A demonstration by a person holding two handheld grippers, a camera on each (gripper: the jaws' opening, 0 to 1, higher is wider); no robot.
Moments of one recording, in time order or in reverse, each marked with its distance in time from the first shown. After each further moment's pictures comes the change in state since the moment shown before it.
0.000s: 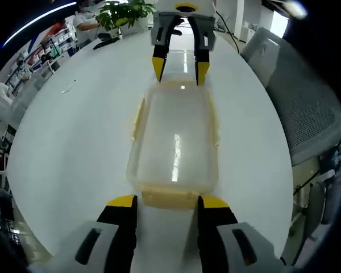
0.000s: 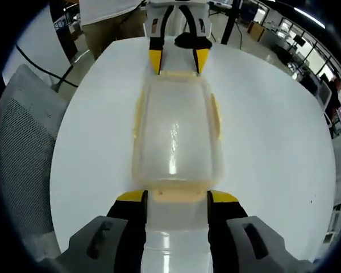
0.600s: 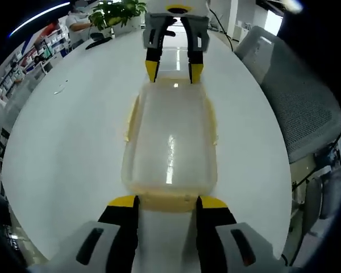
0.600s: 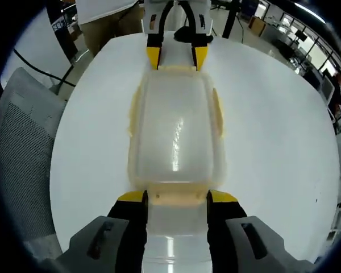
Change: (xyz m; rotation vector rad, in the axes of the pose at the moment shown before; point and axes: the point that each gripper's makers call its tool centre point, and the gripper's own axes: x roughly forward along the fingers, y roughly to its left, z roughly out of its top) left arm 0.006 -0.001 0.002 0.012 -0.023 -0.053; right arm 0.011 0.000 -0.002 0.033 0.022 0.026
